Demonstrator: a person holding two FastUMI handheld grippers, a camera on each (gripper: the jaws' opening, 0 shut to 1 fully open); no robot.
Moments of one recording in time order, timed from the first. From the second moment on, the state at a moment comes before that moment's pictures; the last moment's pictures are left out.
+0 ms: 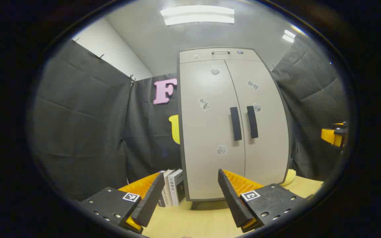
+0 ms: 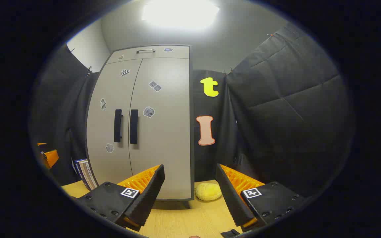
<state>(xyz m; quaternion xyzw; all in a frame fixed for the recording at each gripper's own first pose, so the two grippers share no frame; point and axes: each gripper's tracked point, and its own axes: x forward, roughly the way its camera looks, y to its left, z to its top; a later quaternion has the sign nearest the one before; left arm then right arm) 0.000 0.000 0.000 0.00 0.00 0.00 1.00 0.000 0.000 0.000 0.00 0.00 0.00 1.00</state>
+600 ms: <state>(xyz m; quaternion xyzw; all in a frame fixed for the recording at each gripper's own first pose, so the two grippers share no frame) -0.001 0.003 0.002 0.01 0.00 0.00 1.00 0.003 0.004 -0.001 0.00 0.01 0.00 1.00</state>
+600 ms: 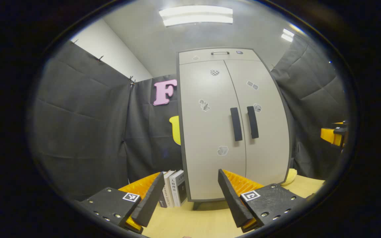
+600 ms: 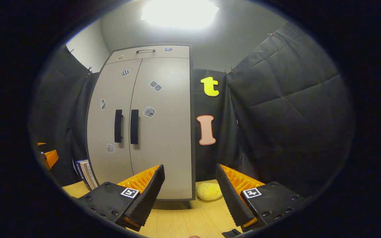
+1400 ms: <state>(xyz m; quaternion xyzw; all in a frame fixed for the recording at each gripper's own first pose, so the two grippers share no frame) -0.011 0.040 -0.006 0.01 0.01 0.04 1.00 0.045 0.046 0.031 0.01 0.00 0.05 1.00</state>
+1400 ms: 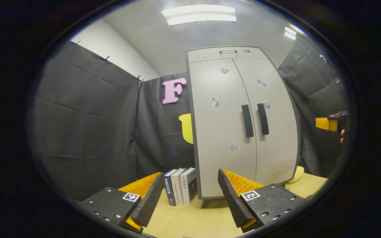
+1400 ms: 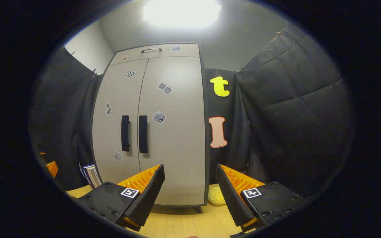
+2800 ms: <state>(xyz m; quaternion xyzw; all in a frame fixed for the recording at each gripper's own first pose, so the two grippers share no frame) -0.074 0.154 -0.031 0.03 0.05 0.19 0.98 0.187 0.193 0.073 0.03 0.02 0.16 0.99</state>
